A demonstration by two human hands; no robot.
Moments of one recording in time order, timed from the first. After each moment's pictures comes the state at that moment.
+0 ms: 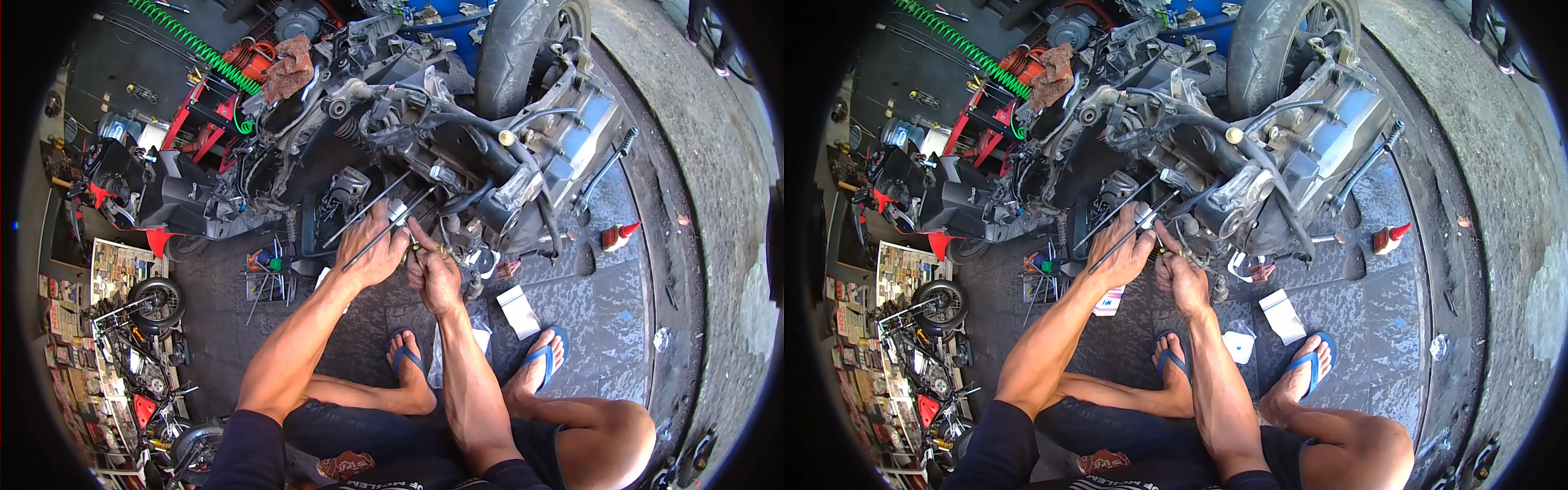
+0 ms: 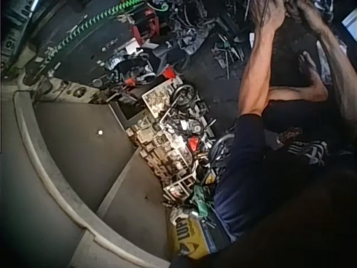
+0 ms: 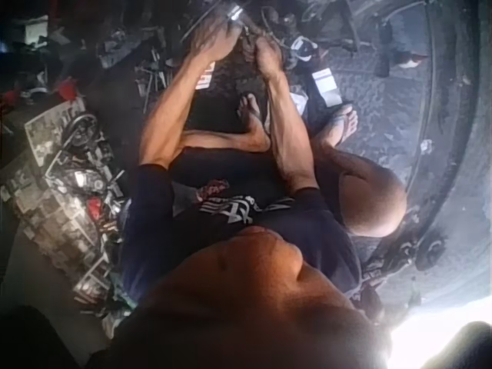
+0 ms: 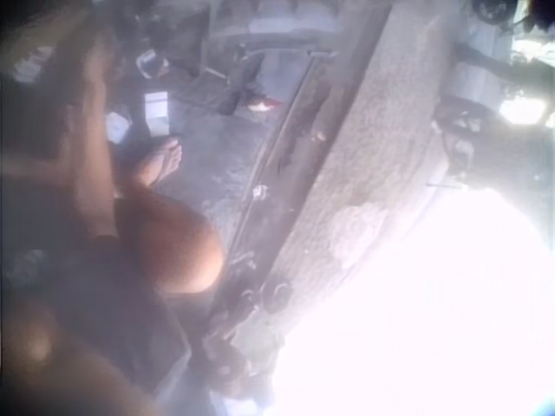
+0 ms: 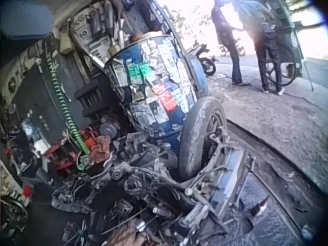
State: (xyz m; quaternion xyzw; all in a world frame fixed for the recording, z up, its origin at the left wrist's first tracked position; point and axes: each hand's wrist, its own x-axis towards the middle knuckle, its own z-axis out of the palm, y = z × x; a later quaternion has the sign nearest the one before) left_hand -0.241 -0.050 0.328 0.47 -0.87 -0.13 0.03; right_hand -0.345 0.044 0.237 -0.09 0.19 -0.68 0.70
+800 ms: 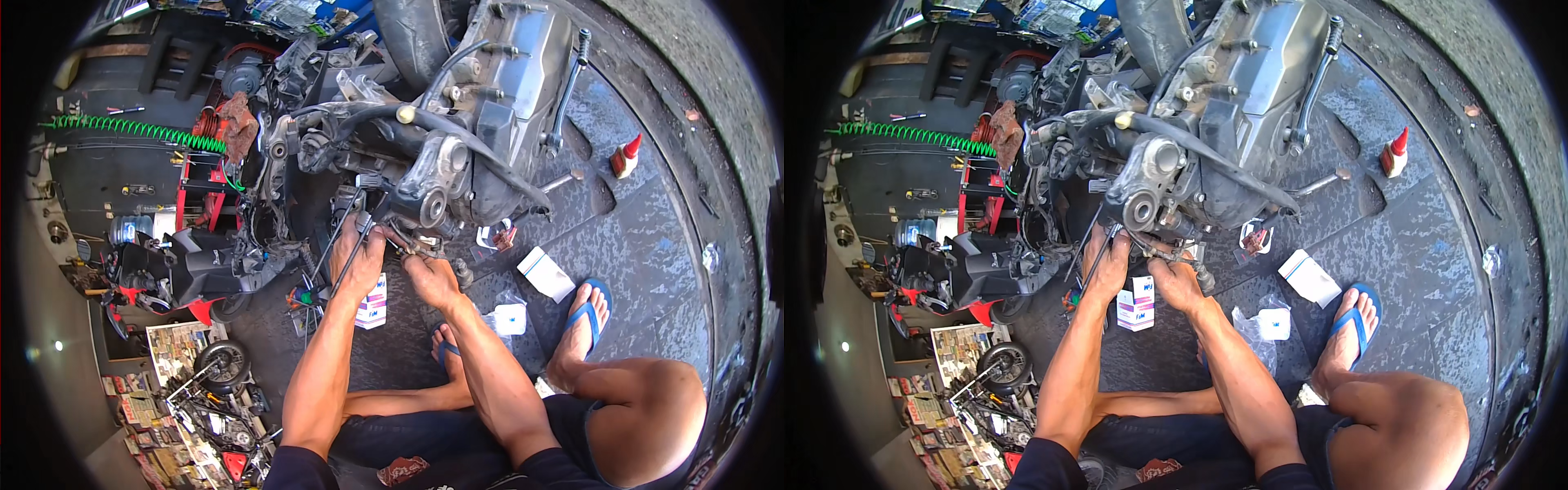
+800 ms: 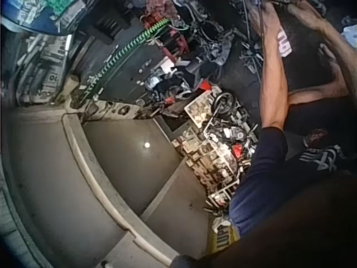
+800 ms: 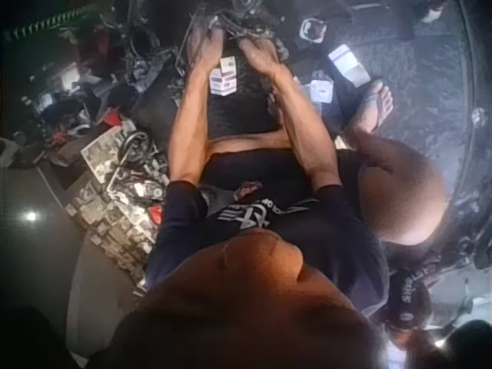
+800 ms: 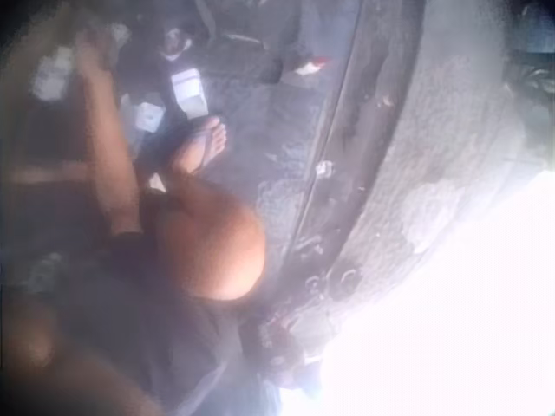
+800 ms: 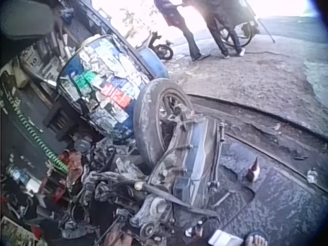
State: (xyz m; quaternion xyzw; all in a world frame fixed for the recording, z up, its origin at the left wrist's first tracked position) left_hand -0.258 -0.049 0.326 0.47 -0.87 -0.13 0.10; right_hand -0.333 0.042 0.213 -0.26 0.42 -0.70 0.52
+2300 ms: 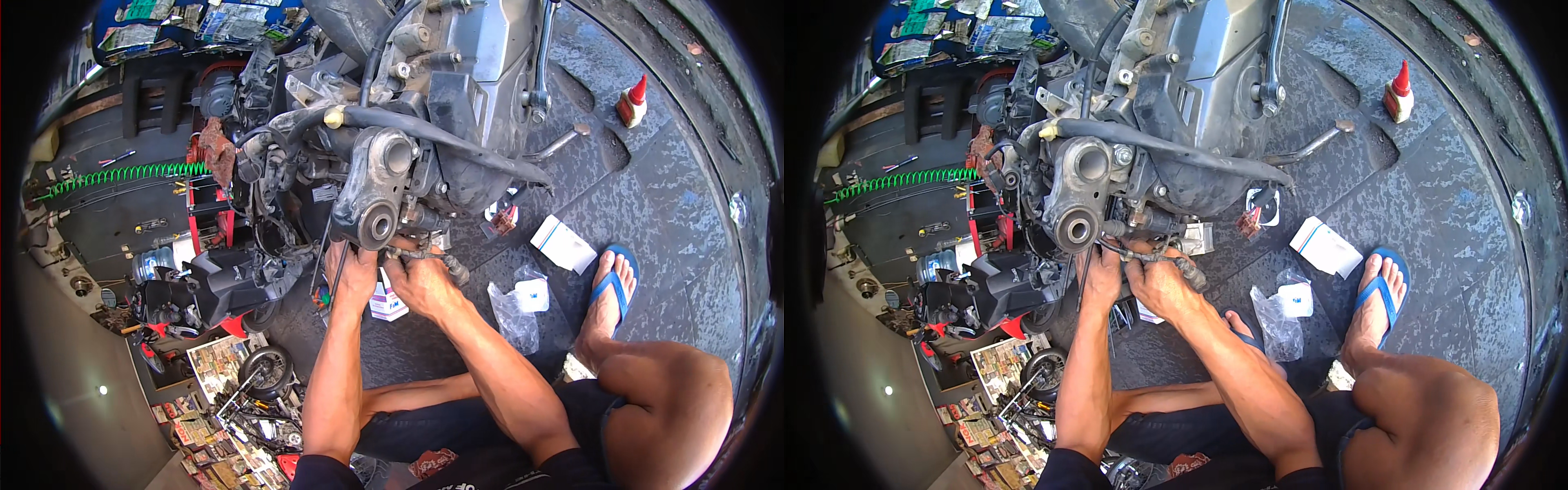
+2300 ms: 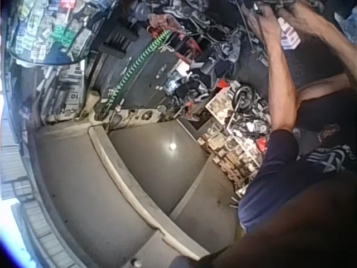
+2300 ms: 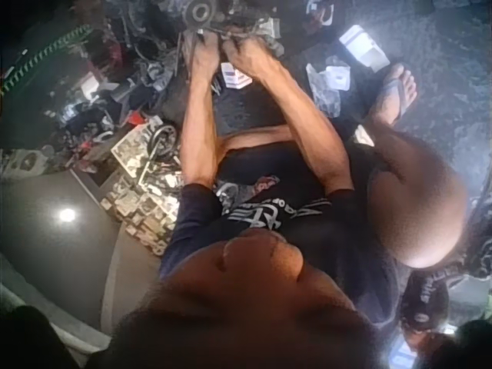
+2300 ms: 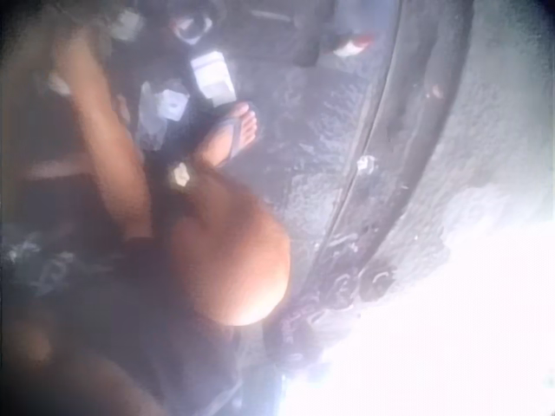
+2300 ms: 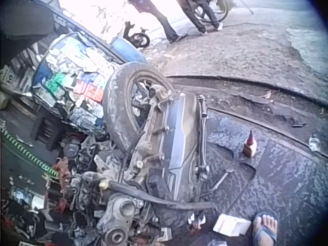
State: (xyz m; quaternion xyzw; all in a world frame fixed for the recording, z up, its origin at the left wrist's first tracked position) left_hand -0.252 -0.053 0.322 0.42 -0.90 -0.05 0.05; right_hand -0.336 0.048 0.250 -0.24 0.52 -0.72 0.40
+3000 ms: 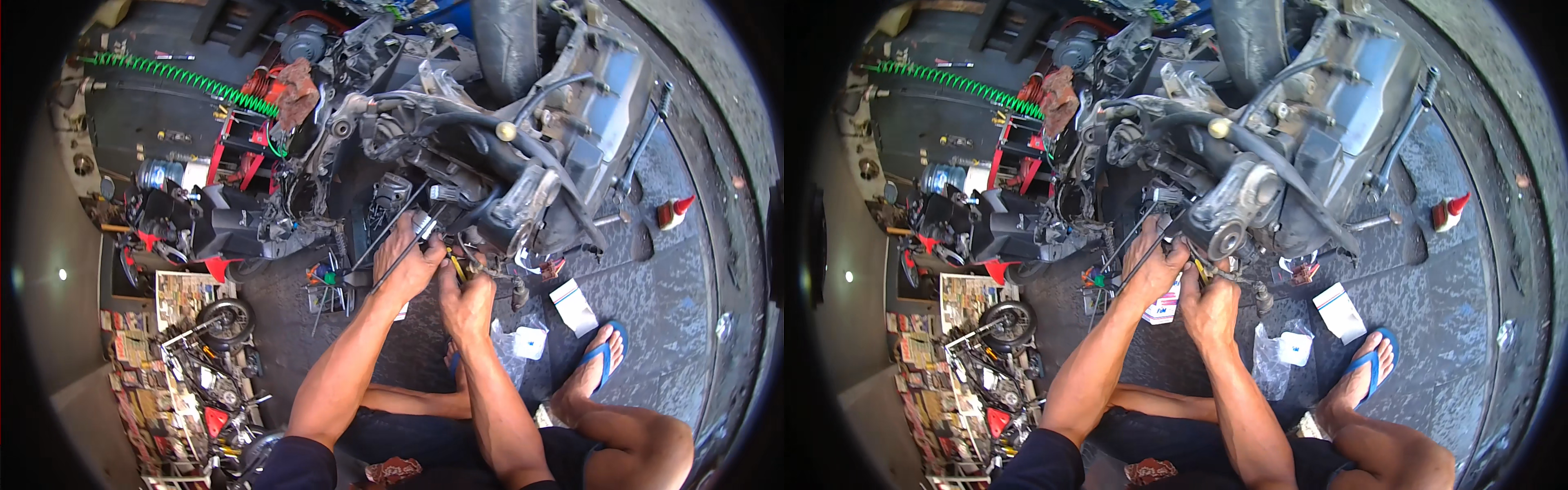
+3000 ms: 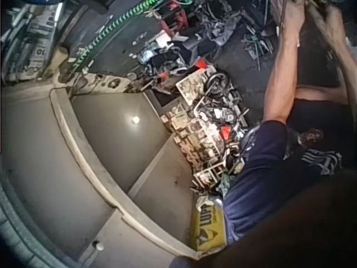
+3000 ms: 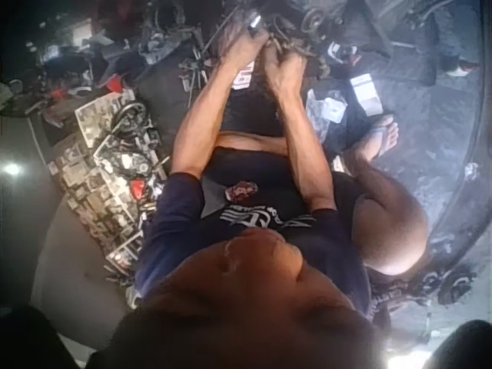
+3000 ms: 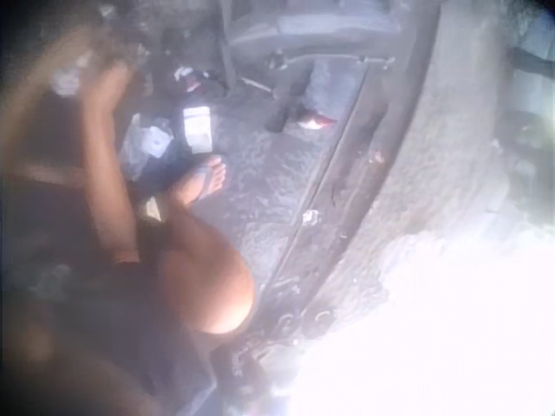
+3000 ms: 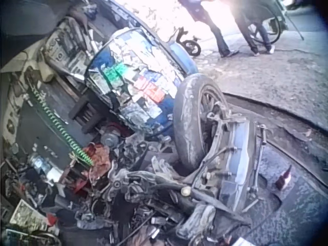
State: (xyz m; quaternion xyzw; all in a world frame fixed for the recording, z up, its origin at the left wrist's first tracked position) left_hand -0.259 -0.044 0.328 0.53 -0.85 -0.07 0.05; right_hand -0.327 0.054 0.277 -0.18 0.58 -0.70 0.38
